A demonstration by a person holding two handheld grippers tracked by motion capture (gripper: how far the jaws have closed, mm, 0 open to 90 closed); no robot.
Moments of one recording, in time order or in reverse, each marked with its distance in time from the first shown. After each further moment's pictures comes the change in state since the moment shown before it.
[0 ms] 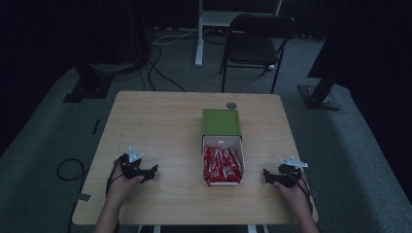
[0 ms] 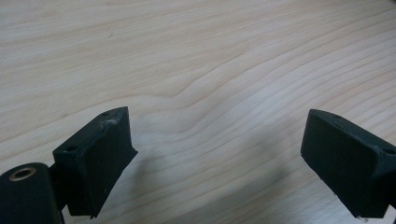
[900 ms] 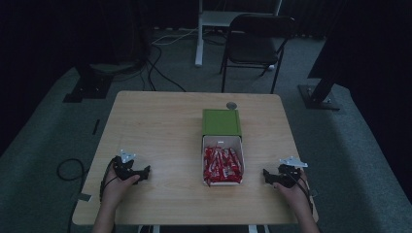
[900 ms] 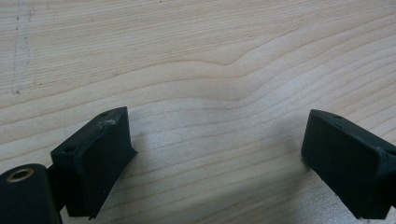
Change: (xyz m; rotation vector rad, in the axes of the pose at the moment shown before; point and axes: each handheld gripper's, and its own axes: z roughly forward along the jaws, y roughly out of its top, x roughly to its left) left arm 0.017 -0.012 -0.002 0.028 0.058 -0.070; right arm 0.000 0.000 0.000 0.001 0.011 -0.009
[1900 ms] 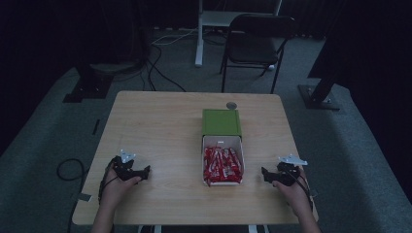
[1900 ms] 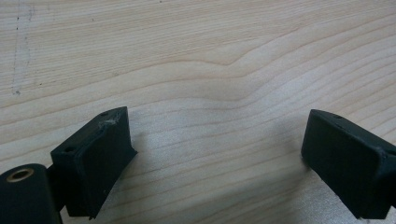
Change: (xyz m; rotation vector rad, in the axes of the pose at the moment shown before) left arm 0.000 0.000 0.000 0.002 0.001 0.002; right arm 0.011 0.016 -0.013 -0.013 0.017 -0.006
